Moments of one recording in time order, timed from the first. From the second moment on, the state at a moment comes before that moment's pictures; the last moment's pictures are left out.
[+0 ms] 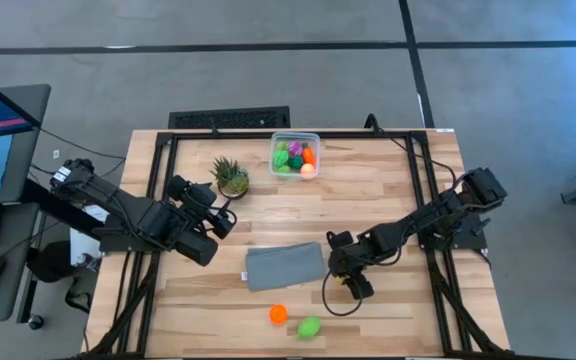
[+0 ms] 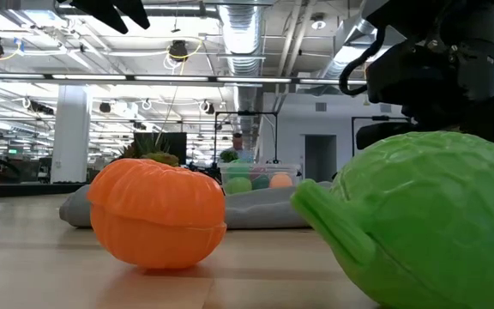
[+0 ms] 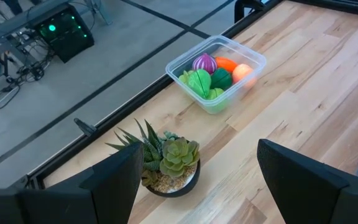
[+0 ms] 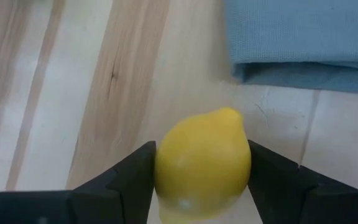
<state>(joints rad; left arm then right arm) -0.47 1.31 1.26 -1.35 -1.02 -1.17 0.38 1.66 0.81 -0.31 -0.13 0.11</state>
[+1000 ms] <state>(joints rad) -0.47 1.31 1.26 -1.35 -1.02 -1.16 0.36 1.61 0.80 -0.31 -0.13 0.31</state>
